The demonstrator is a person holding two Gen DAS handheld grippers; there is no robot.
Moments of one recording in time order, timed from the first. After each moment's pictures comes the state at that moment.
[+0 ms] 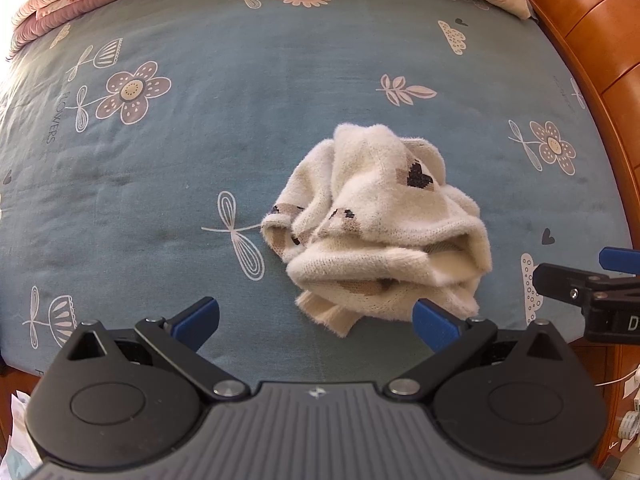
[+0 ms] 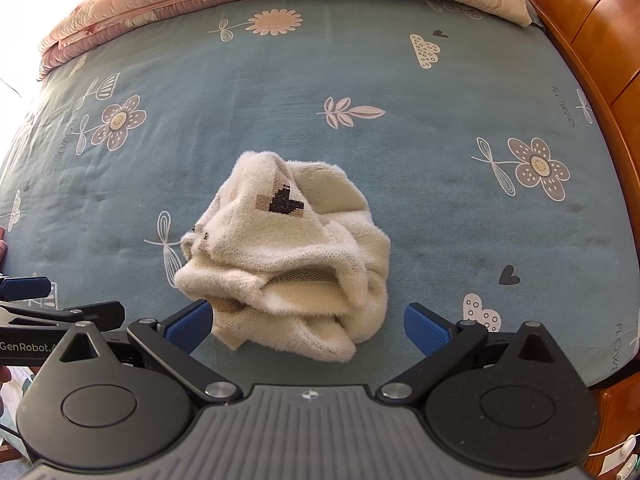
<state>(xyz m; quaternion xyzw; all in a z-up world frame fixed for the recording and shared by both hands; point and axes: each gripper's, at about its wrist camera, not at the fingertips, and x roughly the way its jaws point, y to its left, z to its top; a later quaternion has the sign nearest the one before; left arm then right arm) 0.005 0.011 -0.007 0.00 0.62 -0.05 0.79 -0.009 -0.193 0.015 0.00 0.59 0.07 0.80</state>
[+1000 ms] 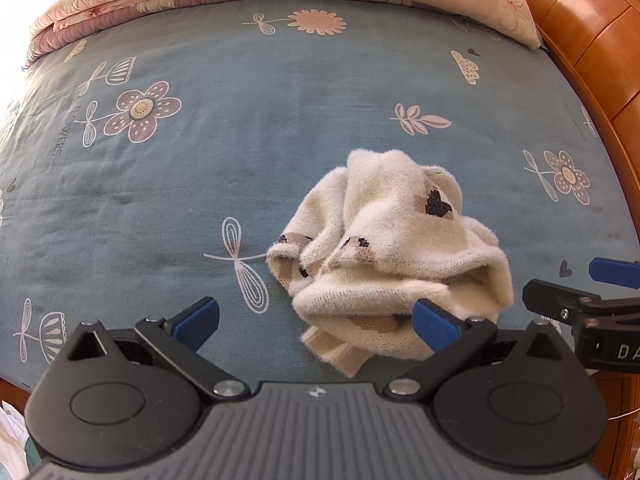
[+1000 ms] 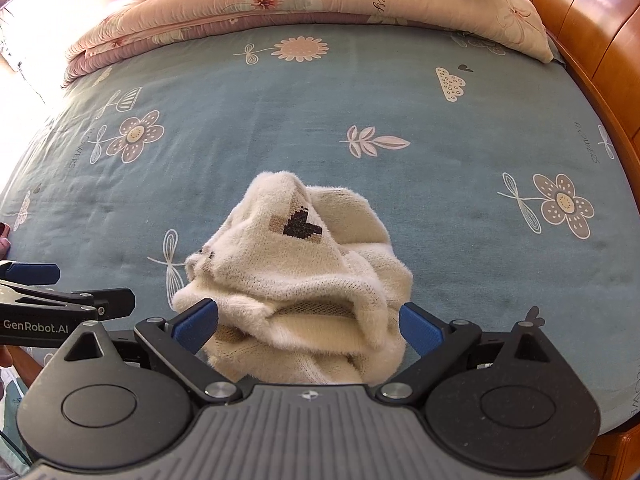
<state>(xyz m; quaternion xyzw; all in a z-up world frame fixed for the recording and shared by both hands) 0.001 0.009 -0.029 -0.02 0.57 -0.02 0.82 -0.012 -0.191 -0.015 0.00 0.54 0.12 0.84</state>
